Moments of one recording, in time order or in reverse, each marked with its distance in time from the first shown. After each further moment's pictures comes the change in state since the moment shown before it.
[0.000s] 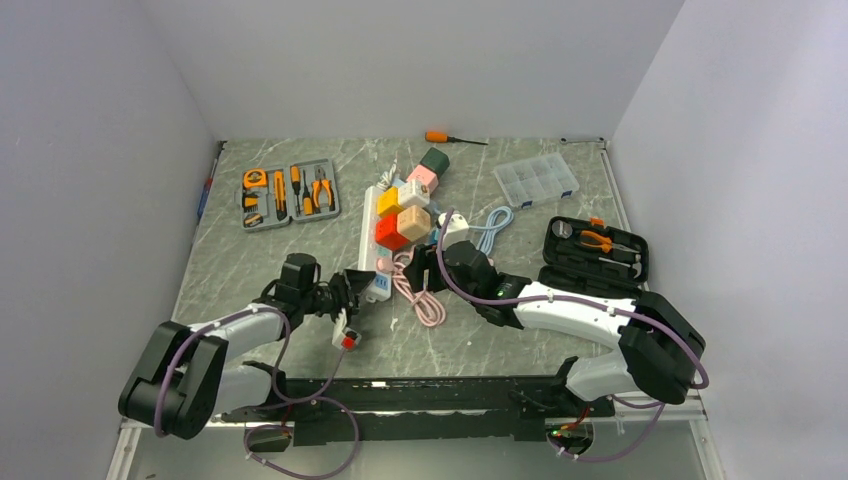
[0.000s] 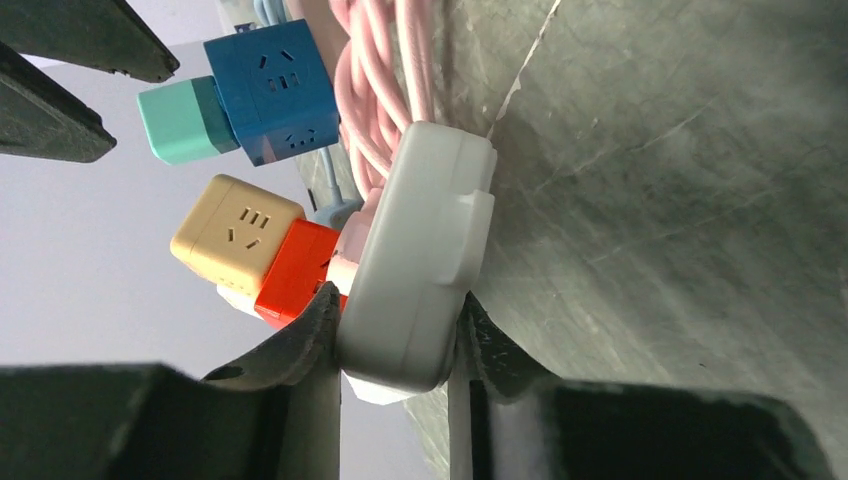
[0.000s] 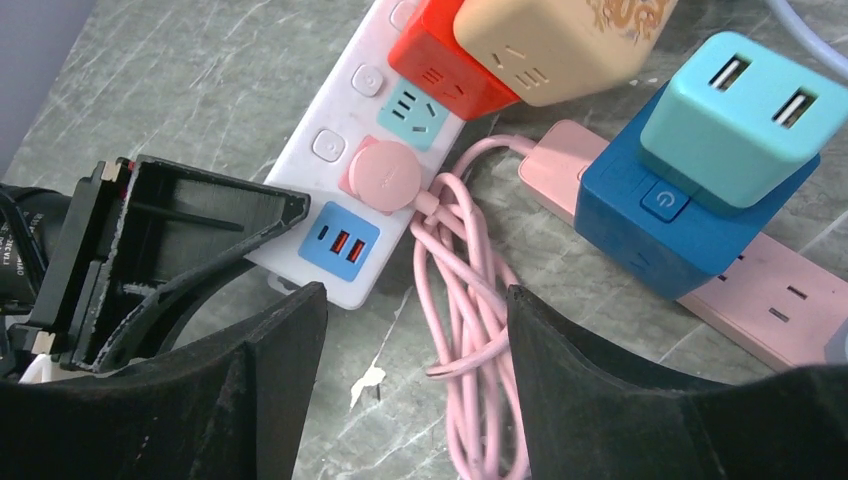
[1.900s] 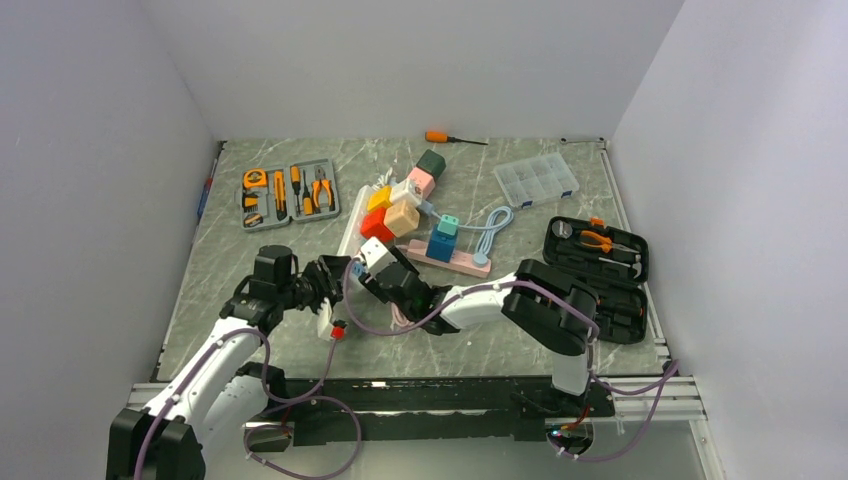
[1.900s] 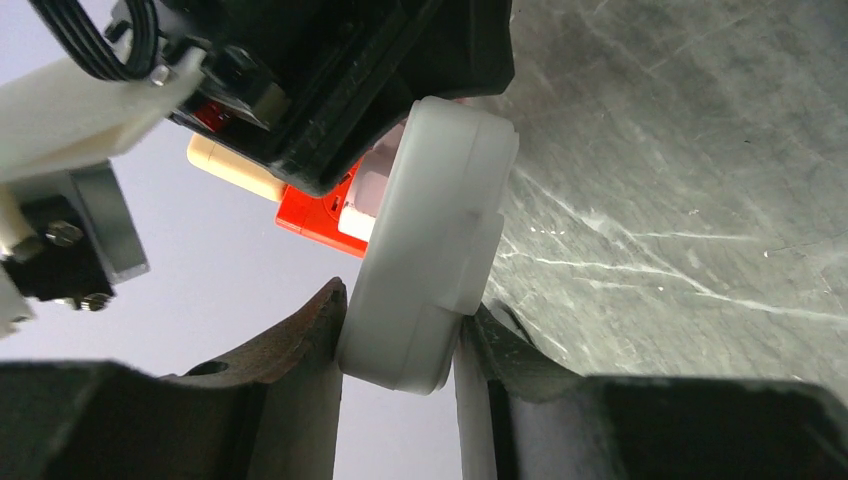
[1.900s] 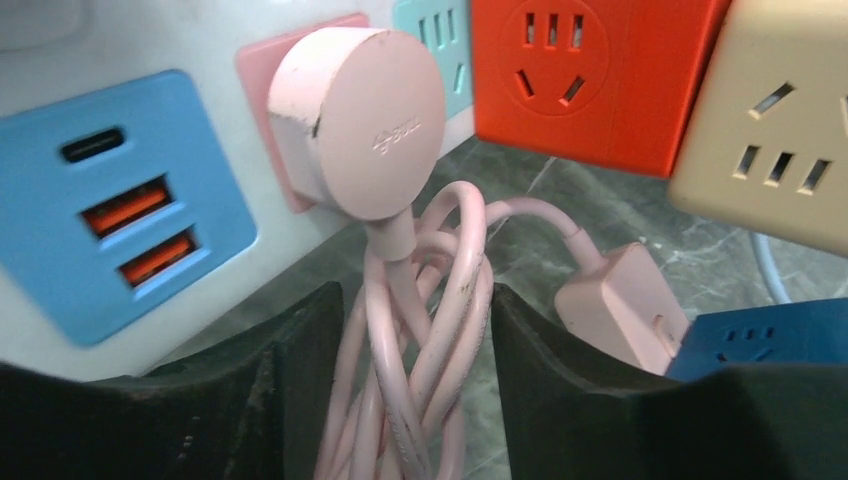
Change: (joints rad) left arm 0.080 -0.364 0.142 -0.470 -0.142 0.000; right arm 0.180 0.534 0.212 0.300 0.249 -0.589
